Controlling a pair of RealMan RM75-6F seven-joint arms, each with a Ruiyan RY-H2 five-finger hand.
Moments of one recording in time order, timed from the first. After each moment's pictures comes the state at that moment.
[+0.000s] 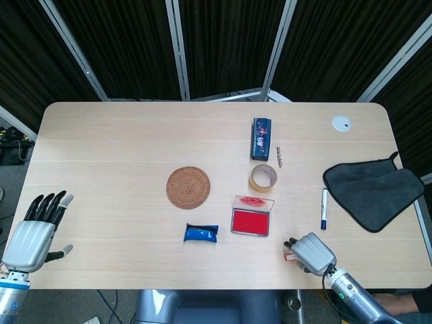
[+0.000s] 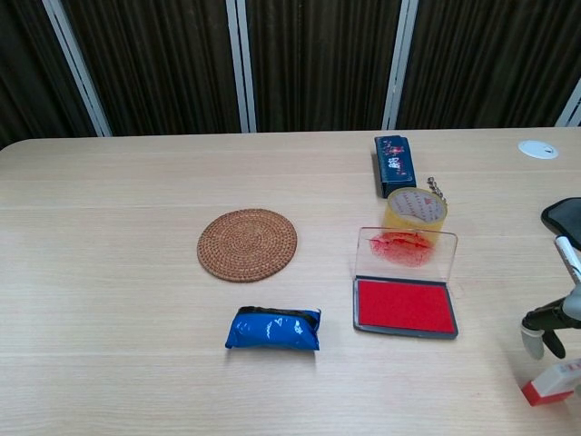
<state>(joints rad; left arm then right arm) -0.11 -1.06 0.01 -1.90 1.53 1.41 0.38 0.35 -1.36 -0.10 -1.44 -1.74 1.05 -0.25</state>
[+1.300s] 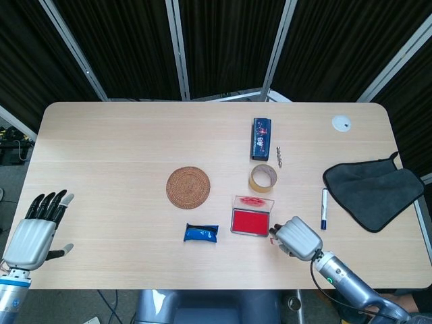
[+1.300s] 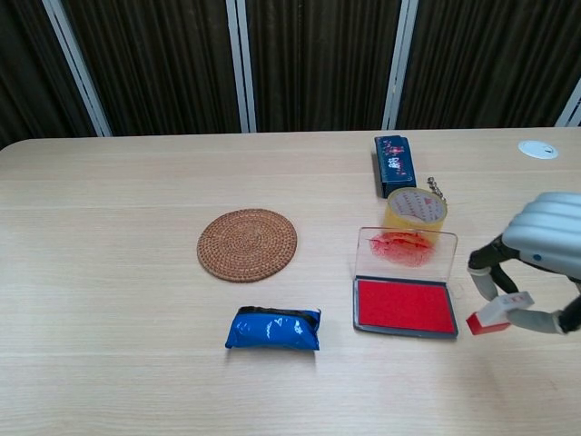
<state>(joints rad) -0.13 -1.06 0.00 -1.89 1.49 1.38 0.38 0.49 -1.32 -0.01 -1.55 -1.74 1.01 -0.28</state>
